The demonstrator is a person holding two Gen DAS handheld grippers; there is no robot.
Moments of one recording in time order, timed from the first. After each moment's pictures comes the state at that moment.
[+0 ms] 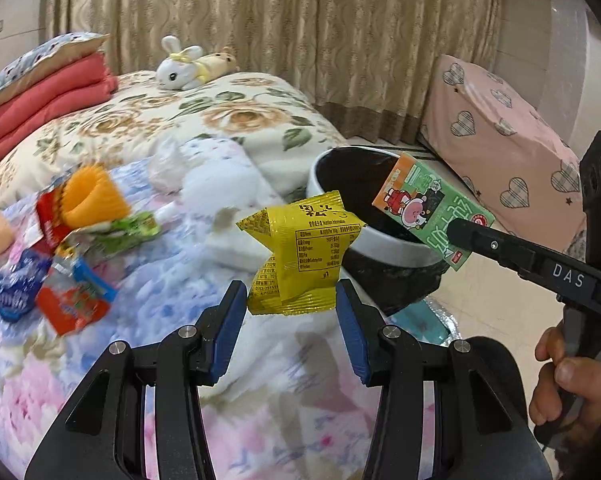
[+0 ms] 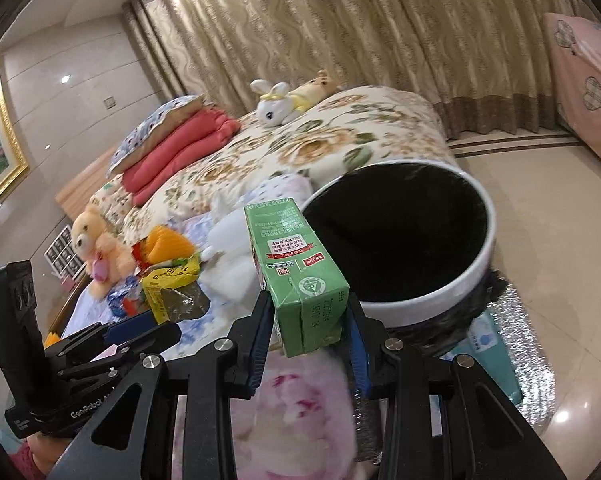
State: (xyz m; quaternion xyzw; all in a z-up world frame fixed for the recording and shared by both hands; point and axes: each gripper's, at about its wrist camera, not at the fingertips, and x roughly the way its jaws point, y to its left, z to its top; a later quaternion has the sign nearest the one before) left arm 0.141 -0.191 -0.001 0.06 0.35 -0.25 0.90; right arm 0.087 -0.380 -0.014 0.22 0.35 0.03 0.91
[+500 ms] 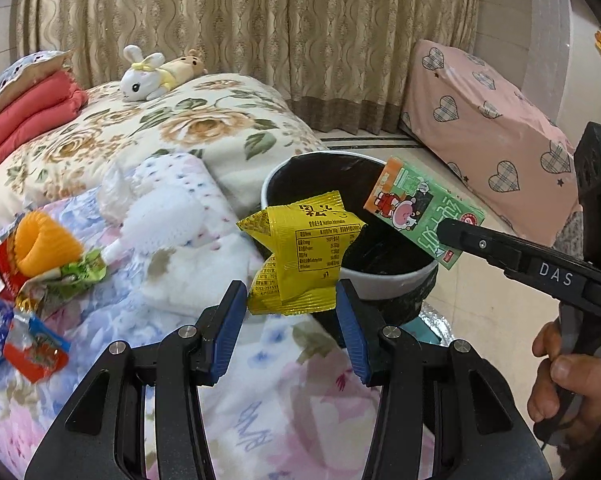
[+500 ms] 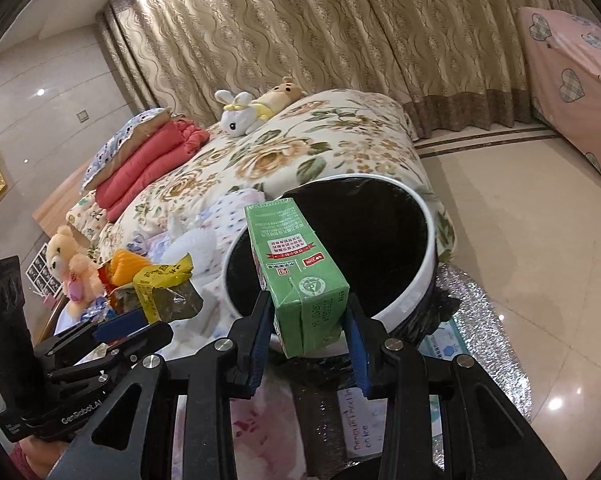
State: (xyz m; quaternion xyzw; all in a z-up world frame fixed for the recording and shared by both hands) left arm 0.163 -0.243 0.002 0.09 0.35 -0.28 0.89; right arm 0.100 -0.421 -0.020 0.22 0.36 -0.01 0.91
